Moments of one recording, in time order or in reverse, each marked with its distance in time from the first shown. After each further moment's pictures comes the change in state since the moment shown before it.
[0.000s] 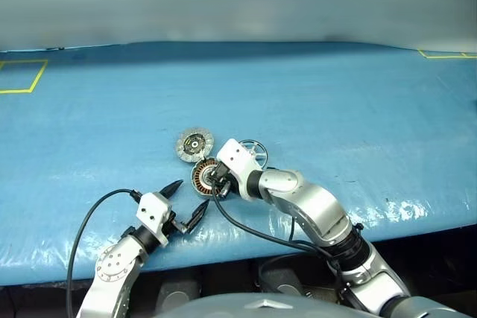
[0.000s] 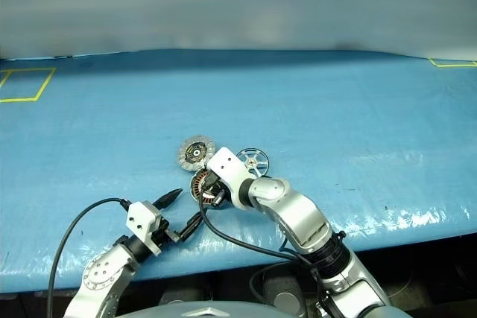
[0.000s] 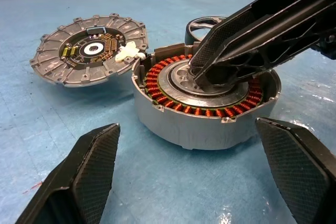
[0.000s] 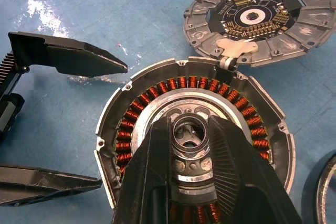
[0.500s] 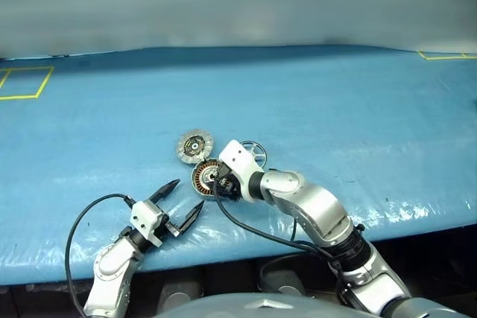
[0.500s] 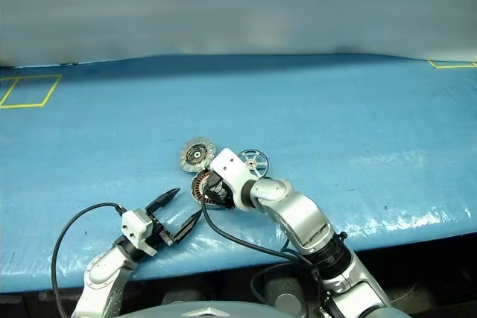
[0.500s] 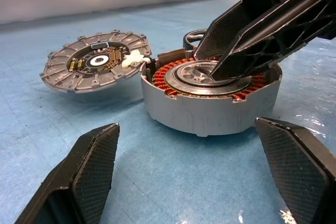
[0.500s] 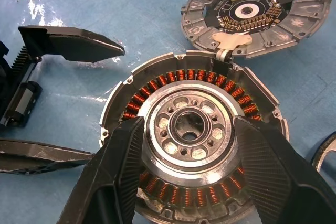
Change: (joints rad) left arm -0.113 -0.014 0.031 0.405 -0.065 -0.425 -0.181; right arm 0.012 0.014 -0.026 -0.012 0.032 0.044 -0.001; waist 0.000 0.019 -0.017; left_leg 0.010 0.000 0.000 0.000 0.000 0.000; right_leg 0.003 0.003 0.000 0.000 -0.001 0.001
